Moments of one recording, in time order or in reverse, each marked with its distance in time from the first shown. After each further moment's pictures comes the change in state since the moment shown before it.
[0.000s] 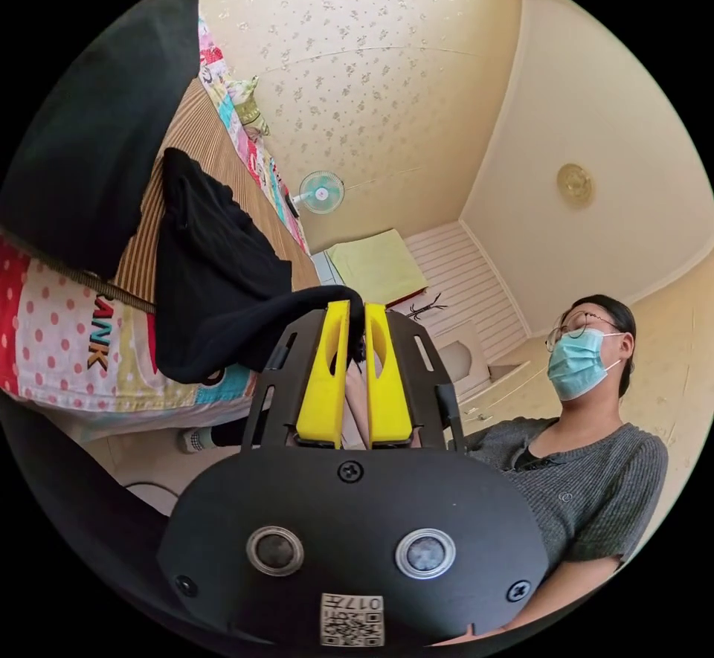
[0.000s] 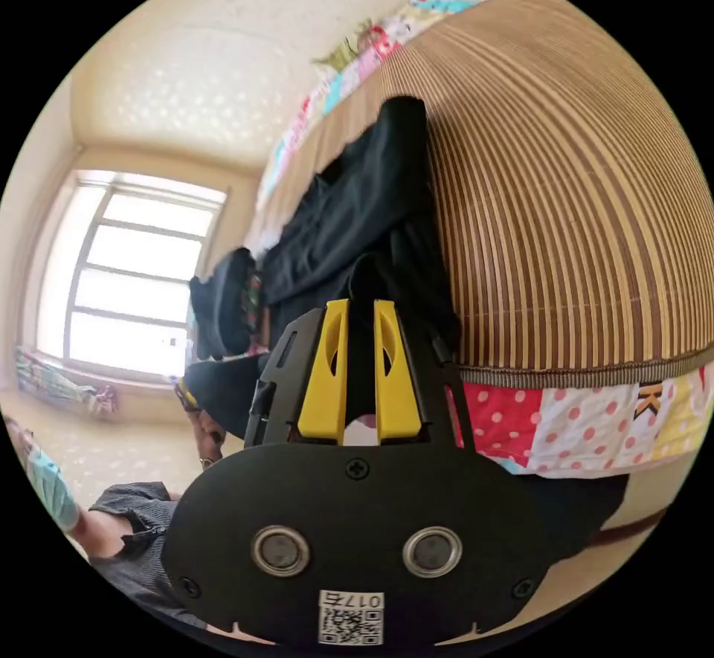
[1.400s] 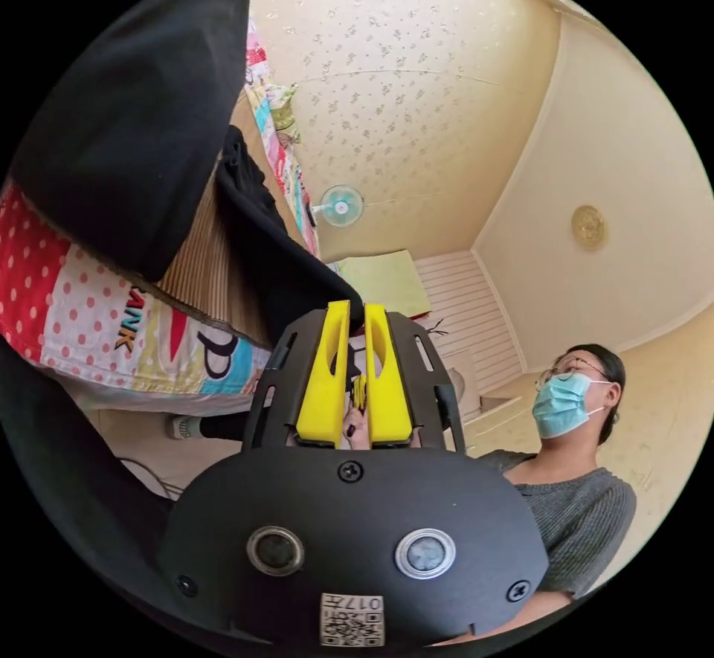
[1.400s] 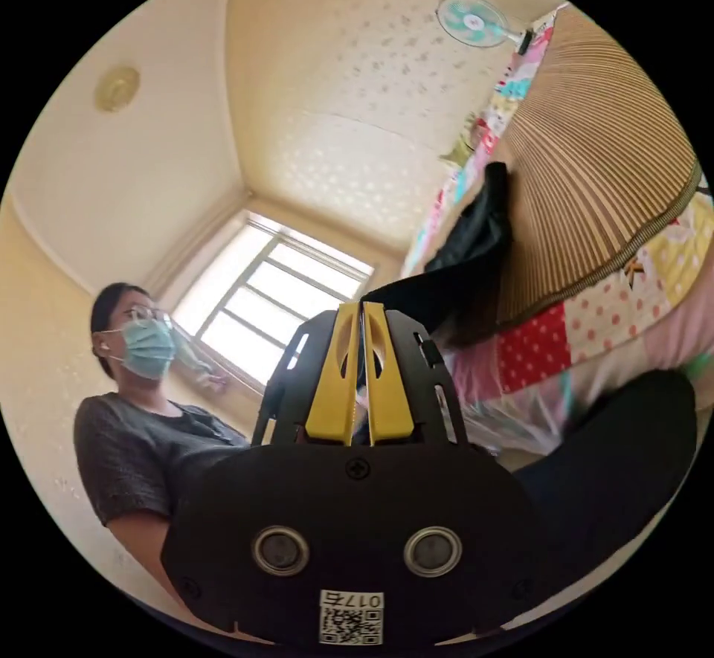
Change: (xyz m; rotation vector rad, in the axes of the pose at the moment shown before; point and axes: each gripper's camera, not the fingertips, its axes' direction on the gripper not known) left arm 0.012 -0.047 -0.096 0.121 0.145 -0.029; right arm 0.081 0.301 -0.109 0.592 -0.766 -0.253
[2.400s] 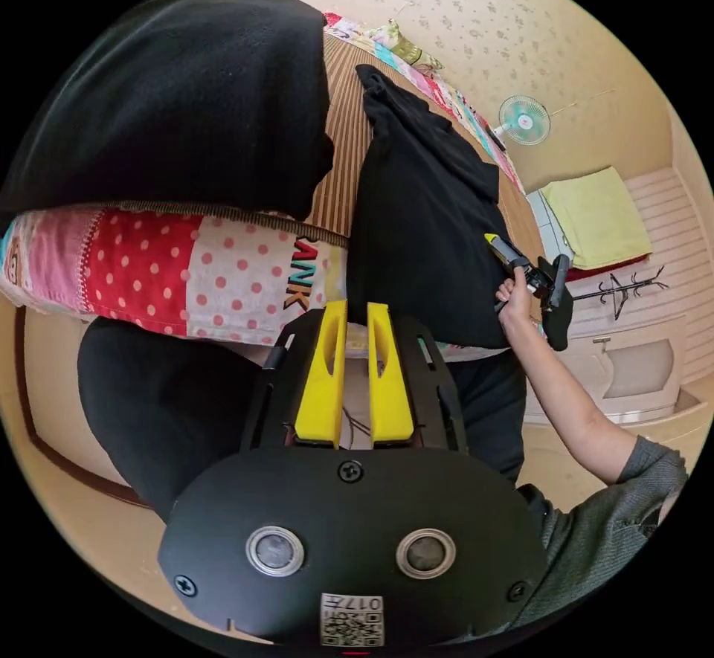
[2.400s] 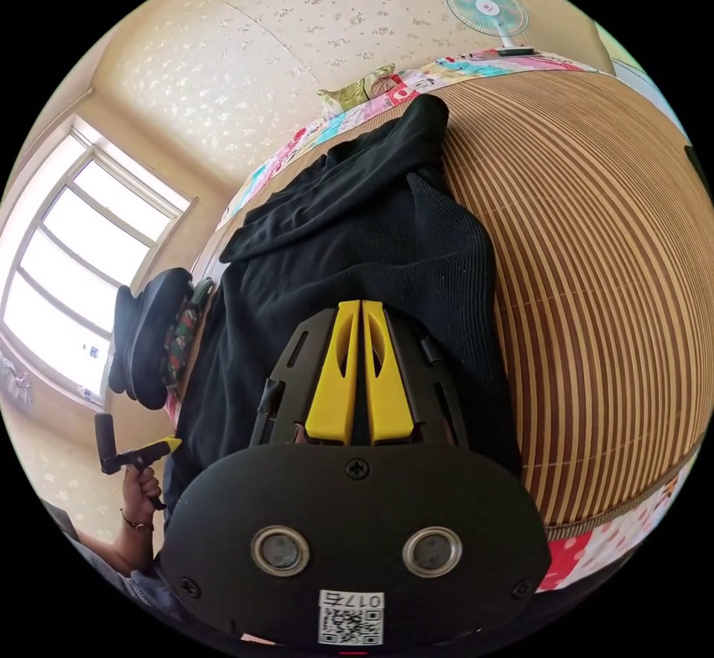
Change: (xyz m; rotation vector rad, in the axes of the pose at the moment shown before) left arm -0.065 0.011 0.130 -0.244 -0.940 -0.048; right arm 0.219 0.033 0.355 -0.332 0.939 -0.026
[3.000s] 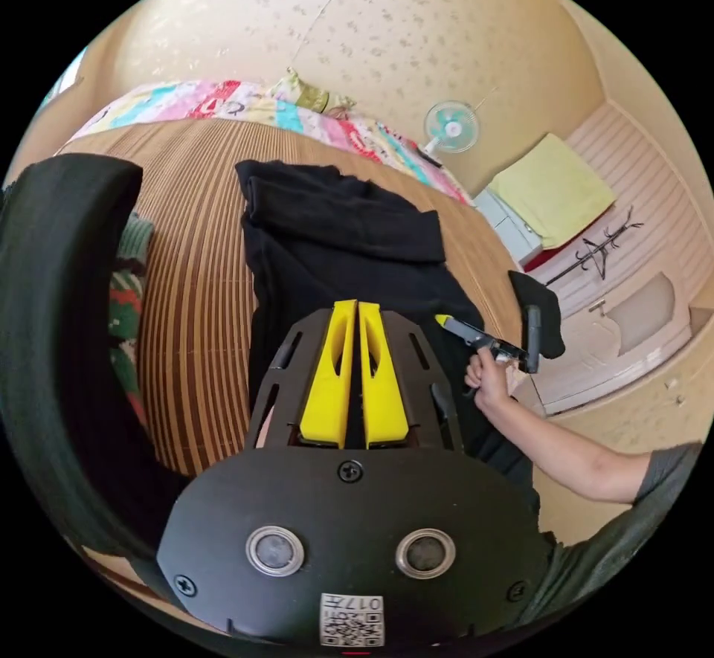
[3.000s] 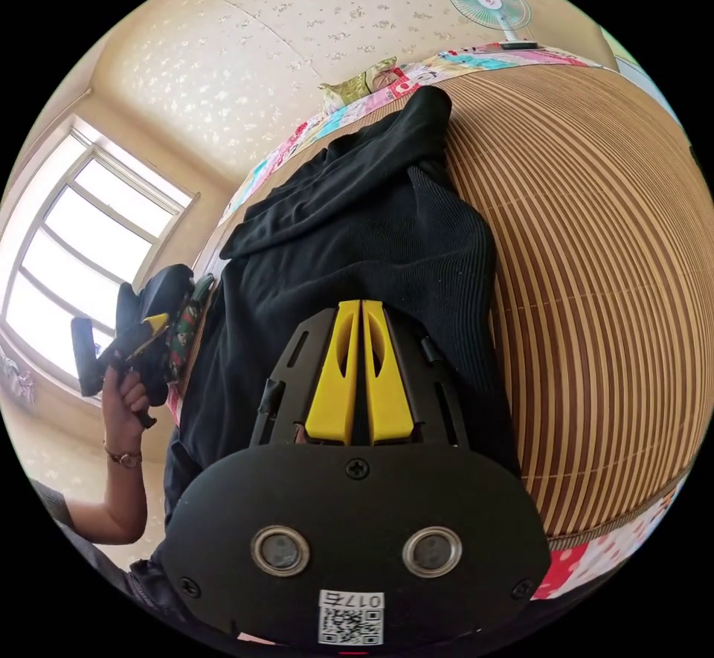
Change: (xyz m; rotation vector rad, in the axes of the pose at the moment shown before) left arm 0.165 -0.101 0.053 0.171 -0.113 0.386; right arm -0.005 0.023 0.026 -0.024 -0.015 -0.035
